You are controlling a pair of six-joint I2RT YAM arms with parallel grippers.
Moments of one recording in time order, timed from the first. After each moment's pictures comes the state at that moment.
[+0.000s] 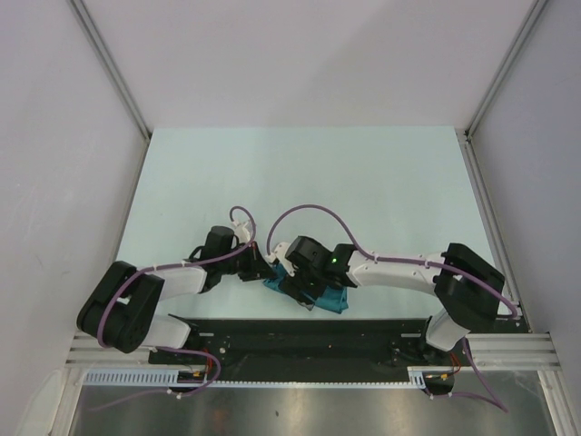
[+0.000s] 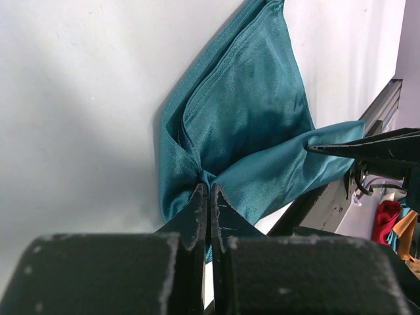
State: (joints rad) left arm -0.41 1.37 0.34 0.28 0.58 -0.62; right arm 1.11 1.61 1.01 -0.46 -0.03 0.03
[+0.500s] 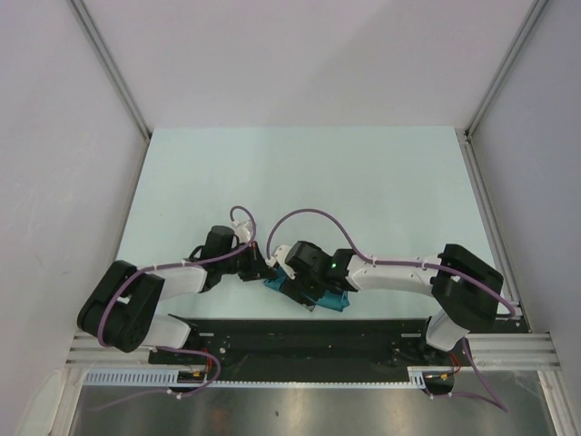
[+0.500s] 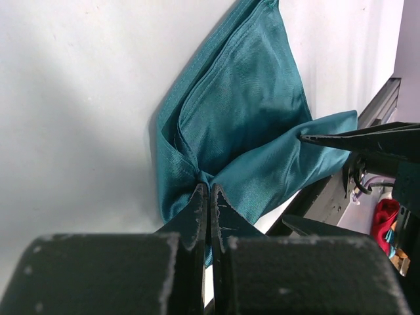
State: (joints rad) left arm -0.41 1.37 0.34 0.28 0.59 -0.62; right arm 1.13 1.61 0.97 -0.41 0.05 0.01
